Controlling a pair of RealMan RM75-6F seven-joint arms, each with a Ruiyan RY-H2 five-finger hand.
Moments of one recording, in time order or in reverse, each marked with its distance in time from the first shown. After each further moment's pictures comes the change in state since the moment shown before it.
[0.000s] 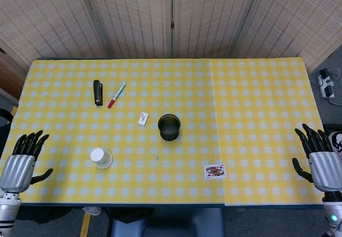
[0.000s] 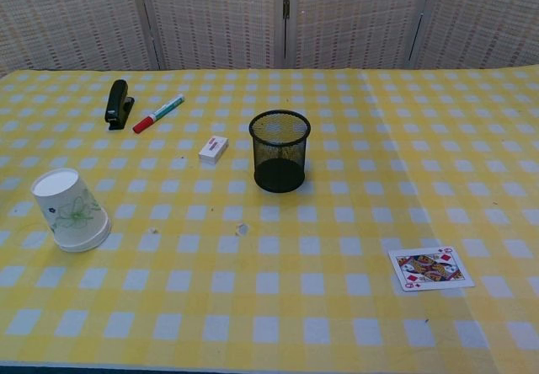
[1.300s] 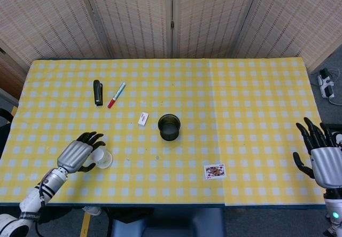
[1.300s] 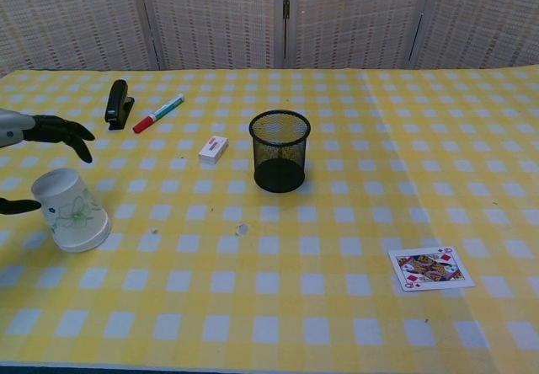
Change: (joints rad) left arm -0.359 -0.005 0.003 -0.099 -0.122 -0.533 0.108; right arm 0.015 0.000 0.026 0.019 -0.041 0.047 0.003
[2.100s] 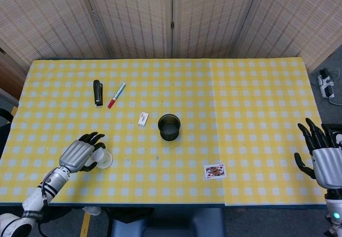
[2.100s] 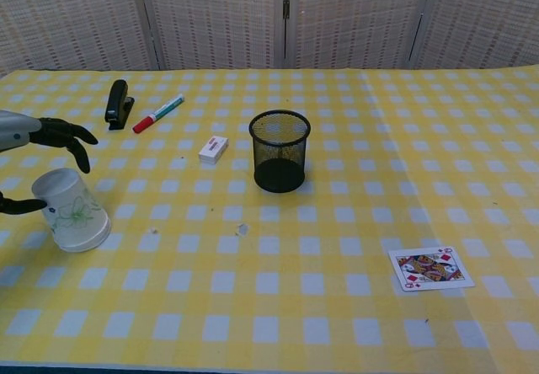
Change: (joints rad) left arm -0.027 -0.005 0.019 -0.016 -0.053 0.004 0.035; right arm -0.003 -0.009 -0.003 0.021 0.007 0.002 0.020
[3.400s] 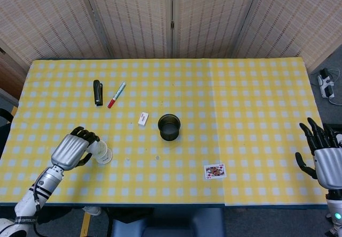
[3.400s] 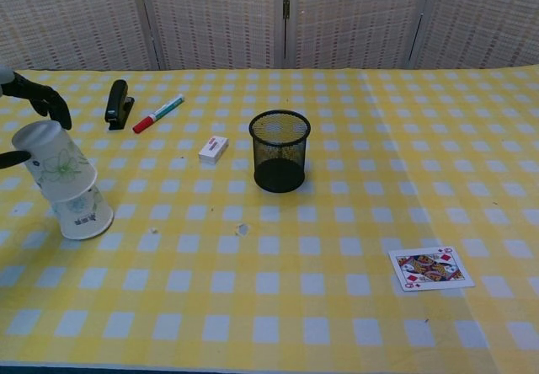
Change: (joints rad) left arm 0.025 0.065 -0.004 -0.101 0.026 0.174 0.141; right arm -0.004 -0.004 0.003 0.013 -0.005 0.018 0.020
